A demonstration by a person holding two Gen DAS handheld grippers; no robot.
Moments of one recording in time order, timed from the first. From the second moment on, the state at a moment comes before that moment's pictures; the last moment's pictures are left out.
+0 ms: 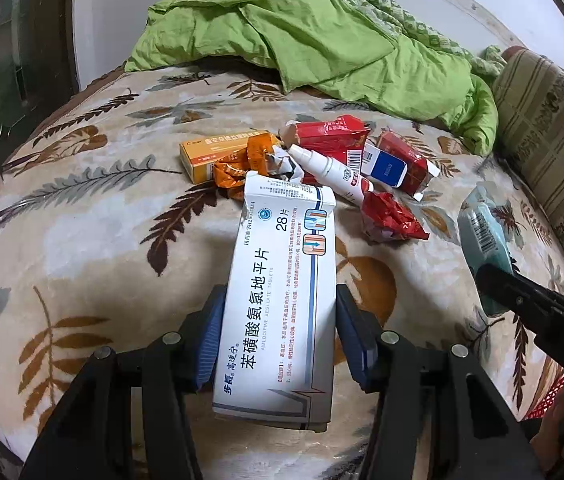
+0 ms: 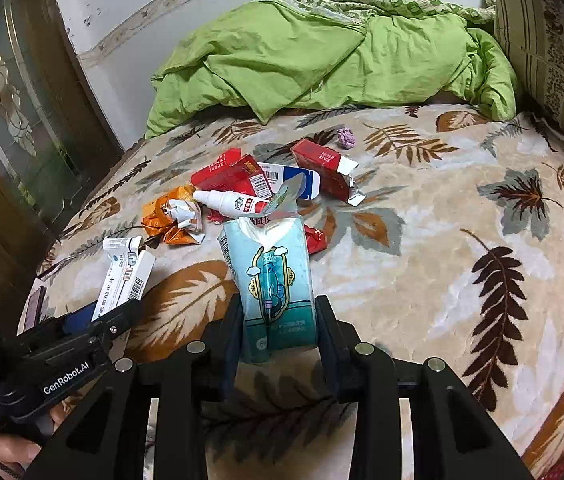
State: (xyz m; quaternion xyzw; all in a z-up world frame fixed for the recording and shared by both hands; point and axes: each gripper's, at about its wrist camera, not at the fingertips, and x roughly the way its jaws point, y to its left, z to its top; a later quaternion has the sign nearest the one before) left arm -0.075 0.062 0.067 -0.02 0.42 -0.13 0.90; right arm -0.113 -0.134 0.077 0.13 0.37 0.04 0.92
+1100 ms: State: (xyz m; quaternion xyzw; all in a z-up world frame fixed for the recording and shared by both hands) left arm -0.263 -0.226 0.116 0.13 0.43 -0.56 0.70; right arm -0.433 -0.354 0.110 0.33 0.30 -0.24 0.86
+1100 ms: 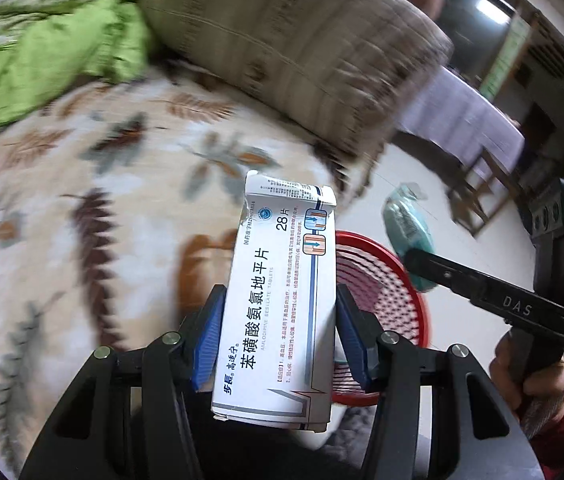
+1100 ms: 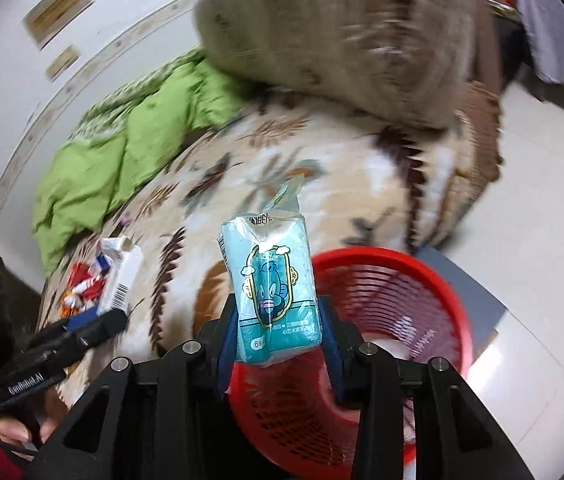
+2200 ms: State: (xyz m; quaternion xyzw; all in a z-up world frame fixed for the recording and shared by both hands) left arm -0.122 -0.036 0.103 -0.01 0.45 -0.32 0.83; right arm -0.269 -0.262 0.107 0.26 0.37 -0.04 0.89
